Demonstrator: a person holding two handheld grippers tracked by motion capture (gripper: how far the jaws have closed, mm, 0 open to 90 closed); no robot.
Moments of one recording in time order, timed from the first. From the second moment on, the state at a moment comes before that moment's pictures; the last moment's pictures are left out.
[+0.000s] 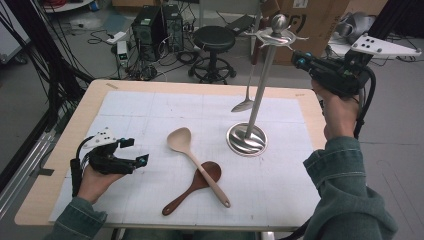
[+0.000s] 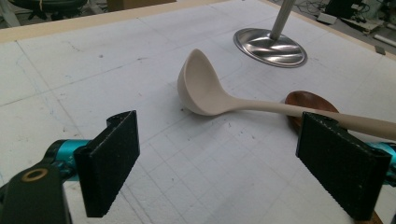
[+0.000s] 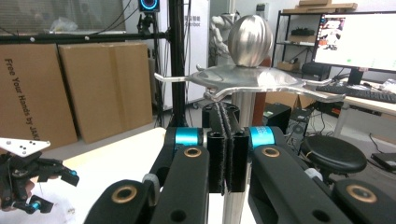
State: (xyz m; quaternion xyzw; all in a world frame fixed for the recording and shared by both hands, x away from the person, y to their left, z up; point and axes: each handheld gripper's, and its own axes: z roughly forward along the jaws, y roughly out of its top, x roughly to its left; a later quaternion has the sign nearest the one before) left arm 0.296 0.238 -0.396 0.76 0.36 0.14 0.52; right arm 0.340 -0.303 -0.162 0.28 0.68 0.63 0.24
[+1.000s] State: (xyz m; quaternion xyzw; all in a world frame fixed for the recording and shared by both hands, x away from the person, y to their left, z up) left arm 0.296 0.237 -0.395 0.76 0.36 0.14 0.52; right arm 0.340 -0.283 -0.150 0.25 0.71 0.61 0.25
